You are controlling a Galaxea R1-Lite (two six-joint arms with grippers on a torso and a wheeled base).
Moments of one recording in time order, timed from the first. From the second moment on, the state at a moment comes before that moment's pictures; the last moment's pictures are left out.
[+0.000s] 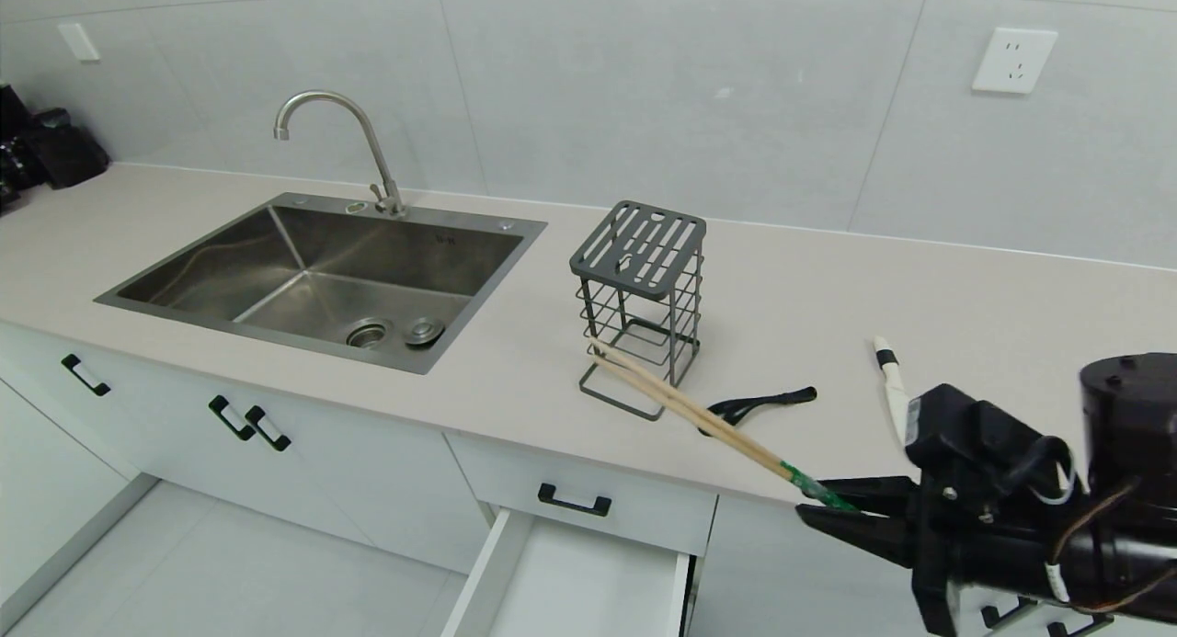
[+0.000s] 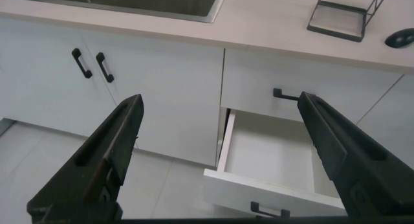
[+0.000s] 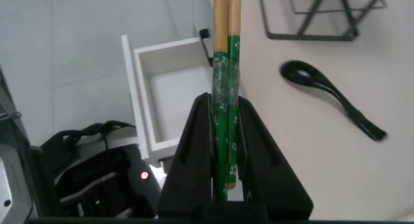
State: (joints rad) left arm 0.00 0.00 0.00 0.00 -0.02 -0.02; right arm 0.62 1.46 -0.47 -0.59 0.31 -0.39
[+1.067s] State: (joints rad) left arm 0.00 0.00 0.00 0.00 -0.02 -0.02; right arm 0.88 1.82 -0.67 -0.60 0.22 -0.10
